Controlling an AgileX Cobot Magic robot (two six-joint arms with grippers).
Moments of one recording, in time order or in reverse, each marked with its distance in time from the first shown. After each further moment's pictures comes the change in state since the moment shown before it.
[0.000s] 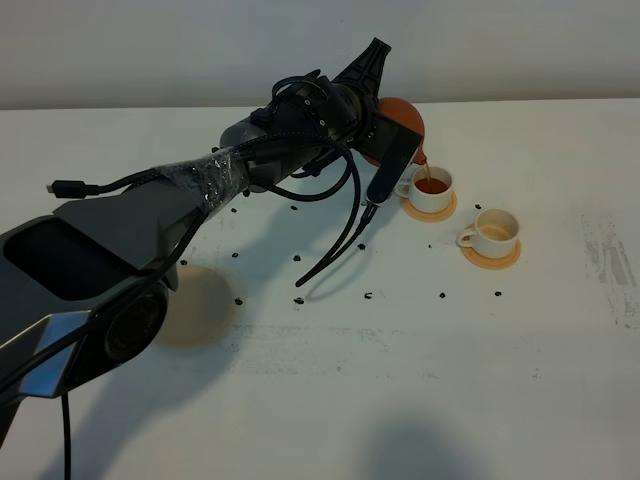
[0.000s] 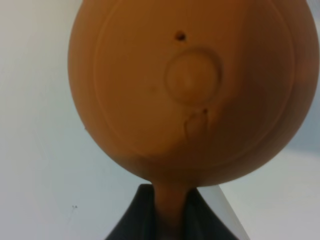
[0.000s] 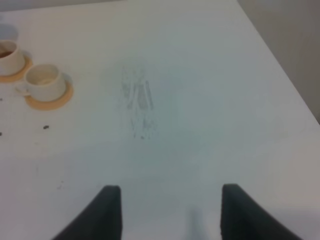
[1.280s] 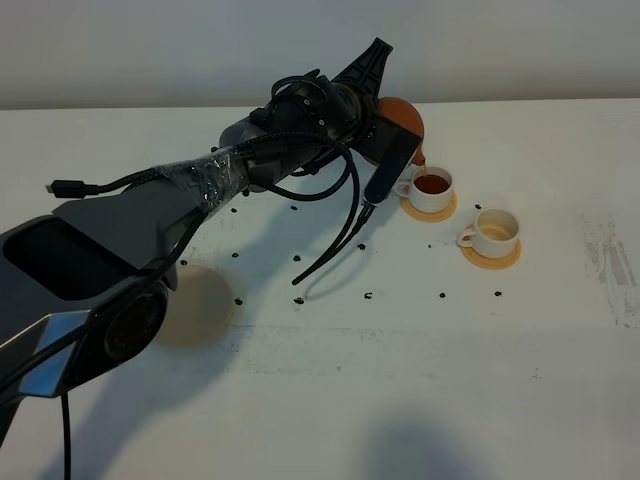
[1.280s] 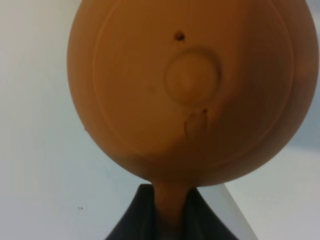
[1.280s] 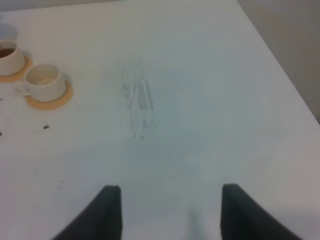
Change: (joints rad) left arm 0.001 0.000 0.000 0.002 -0.006 0.029; right arm 0.000 0.000 0.000 0.000 0.000 0.000
